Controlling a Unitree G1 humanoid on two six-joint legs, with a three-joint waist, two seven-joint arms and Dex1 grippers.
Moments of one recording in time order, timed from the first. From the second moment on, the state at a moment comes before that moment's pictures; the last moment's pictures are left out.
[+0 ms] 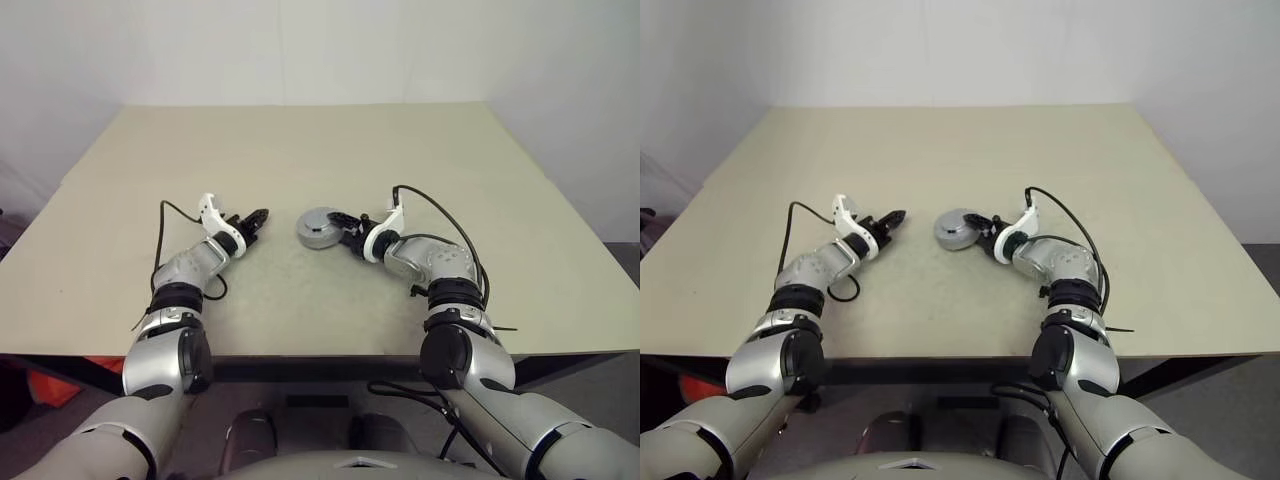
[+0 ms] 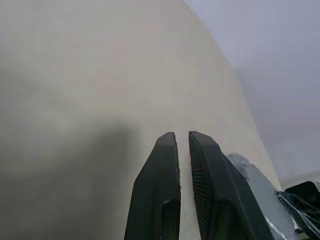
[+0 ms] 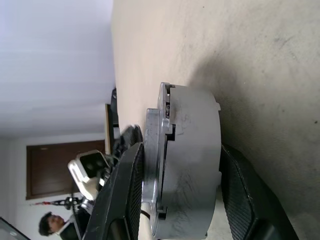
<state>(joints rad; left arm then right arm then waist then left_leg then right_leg) -0.75 0.18 0.49 0.86 -0.56 0.57 -0.54 -0.84 -0.01 -0.67 0.74 0.74 1.03 0.14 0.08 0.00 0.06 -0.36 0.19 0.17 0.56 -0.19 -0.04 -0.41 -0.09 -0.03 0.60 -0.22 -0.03</state>
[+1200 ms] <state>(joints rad) -0.49 0.05 0.58 0.33 -1.08 1.02 -0.38 -0.85 0.00 -0.65 0.60 0.97 1.08 0.15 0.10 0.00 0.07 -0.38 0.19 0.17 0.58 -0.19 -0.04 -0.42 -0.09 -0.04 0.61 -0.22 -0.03</state>
